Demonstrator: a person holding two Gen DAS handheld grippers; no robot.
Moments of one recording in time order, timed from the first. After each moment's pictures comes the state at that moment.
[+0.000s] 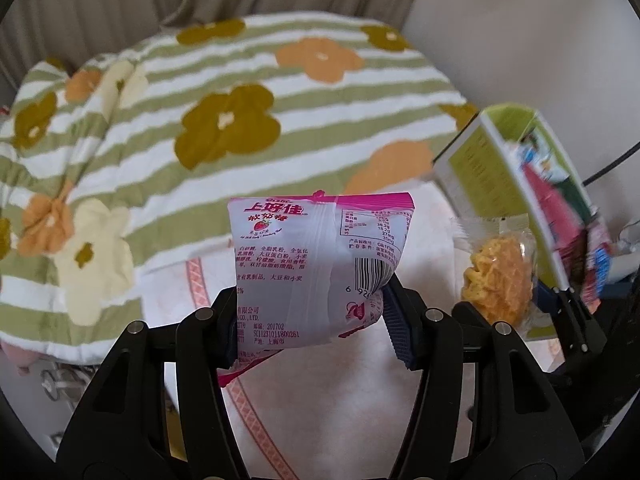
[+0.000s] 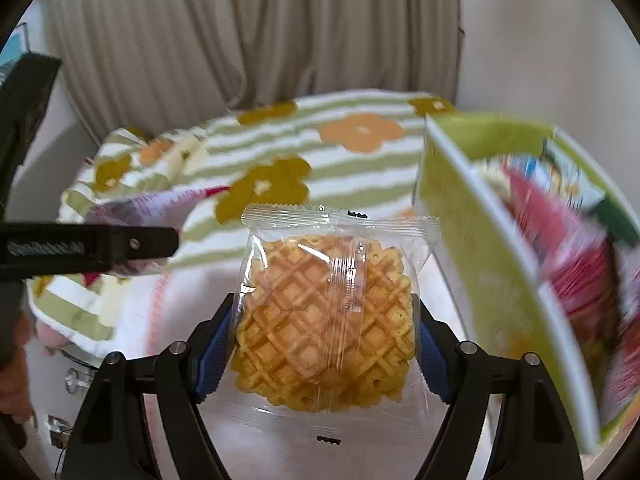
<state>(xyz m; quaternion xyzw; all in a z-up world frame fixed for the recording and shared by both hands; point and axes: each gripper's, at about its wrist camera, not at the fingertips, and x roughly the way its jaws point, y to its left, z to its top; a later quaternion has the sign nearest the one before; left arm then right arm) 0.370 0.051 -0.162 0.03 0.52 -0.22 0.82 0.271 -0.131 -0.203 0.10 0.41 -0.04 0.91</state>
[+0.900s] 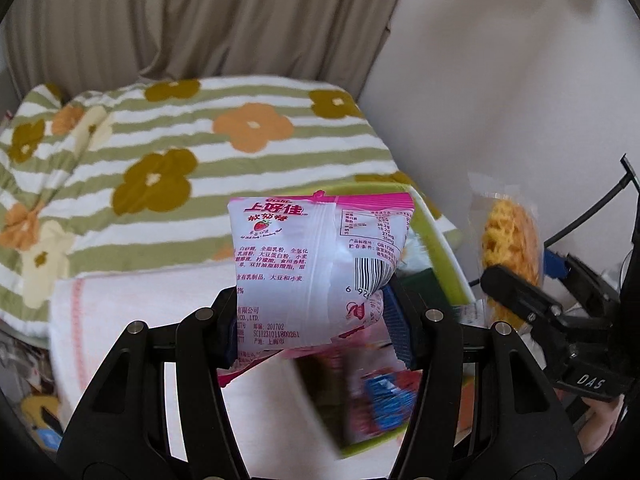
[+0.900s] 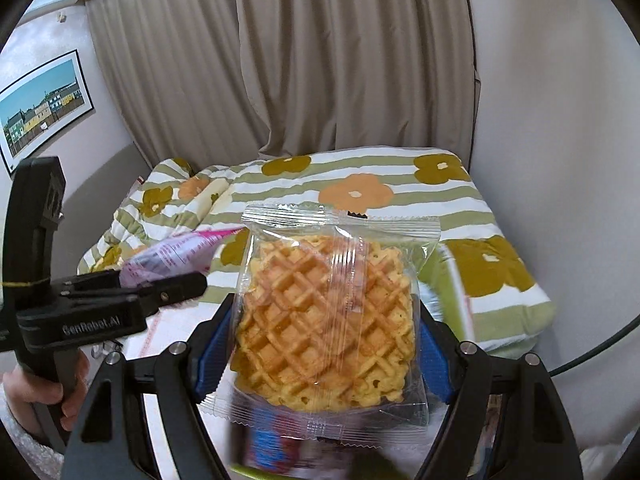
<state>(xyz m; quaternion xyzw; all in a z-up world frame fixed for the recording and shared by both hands) 0.291 -0.194 -0.063 -0.04 0.46 -0.21 0.86 0.231 -0.391 -0.071 0.08 0.37 0.07 0.92</state>
